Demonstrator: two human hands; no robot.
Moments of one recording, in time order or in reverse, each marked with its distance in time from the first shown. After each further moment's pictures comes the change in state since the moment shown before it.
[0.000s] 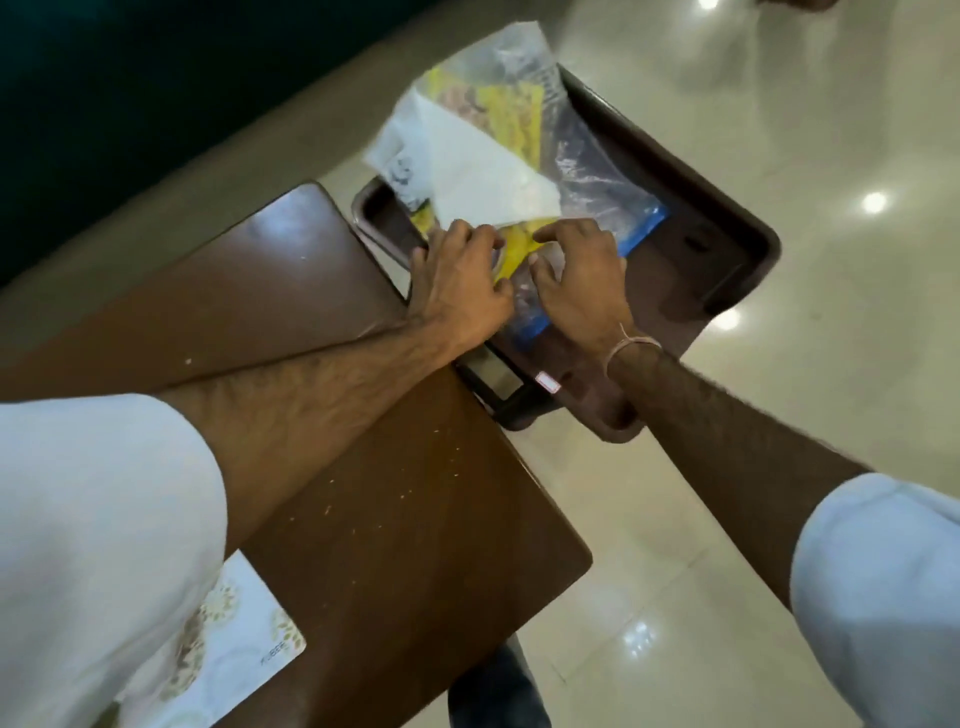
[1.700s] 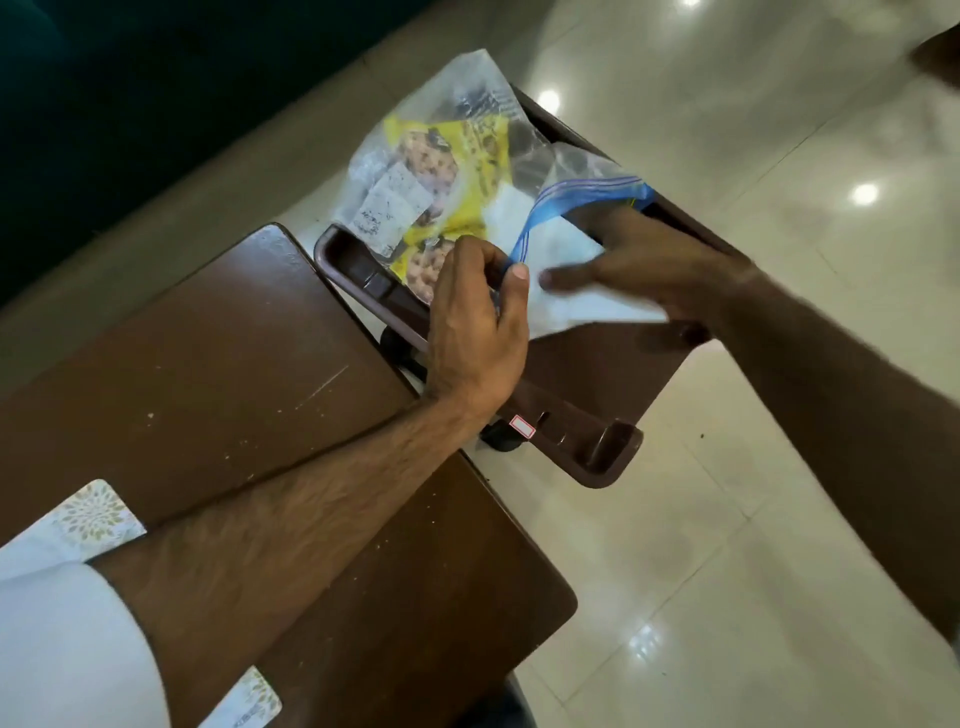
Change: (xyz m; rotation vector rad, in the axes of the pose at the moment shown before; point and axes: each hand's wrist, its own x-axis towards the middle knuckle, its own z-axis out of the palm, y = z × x) left_hand -0.008 0.063 -0.007 -0.622 0.326 -0.009; right_hand 0.050 0.015 -0.103 0.284 -0.469 0.107
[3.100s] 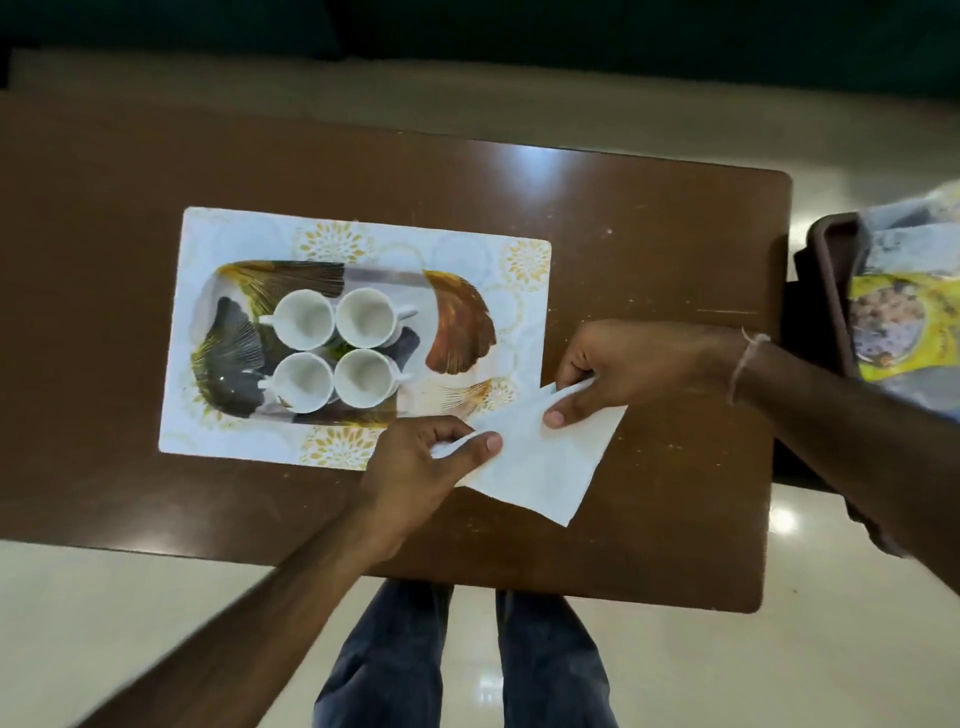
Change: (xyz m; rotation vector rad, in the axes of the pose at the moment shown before) left_hand -0.353 -0.122 -0.319 -0.379 0.255 -0.912; right_hand -0.109 -0.221 0.360 -0.660 -1.194 -0.305
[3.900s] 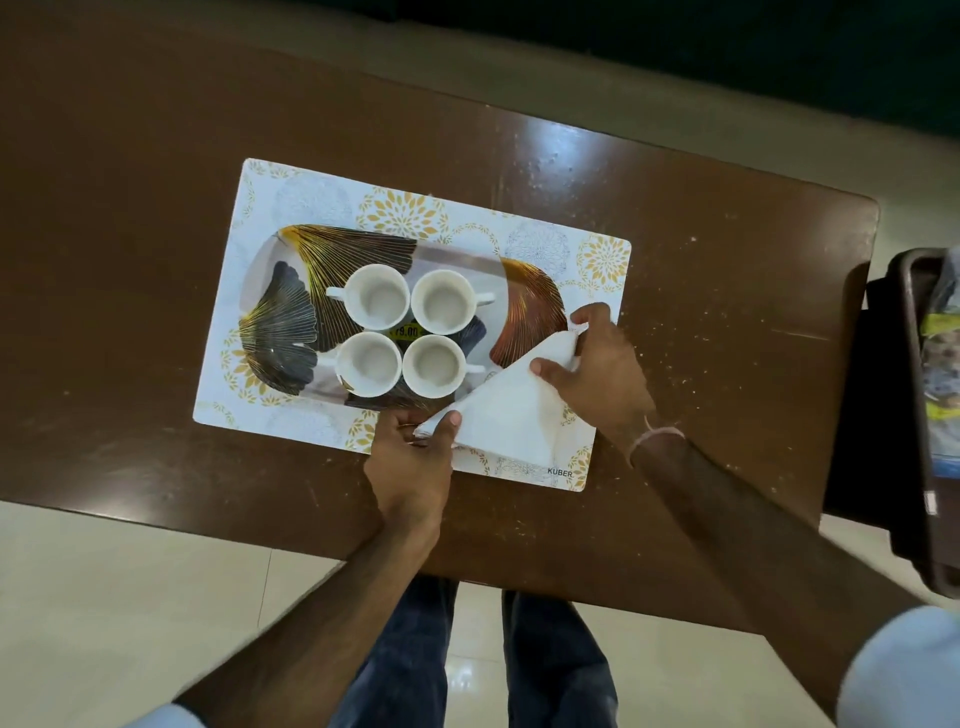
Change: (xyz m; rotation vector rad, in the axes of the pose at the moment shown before) left_hand 0.041 -0.089 -0.020 -0.205 0.629 -0.188; right_hand 0.124 0.004 0.077 0.000 0.914 0.261
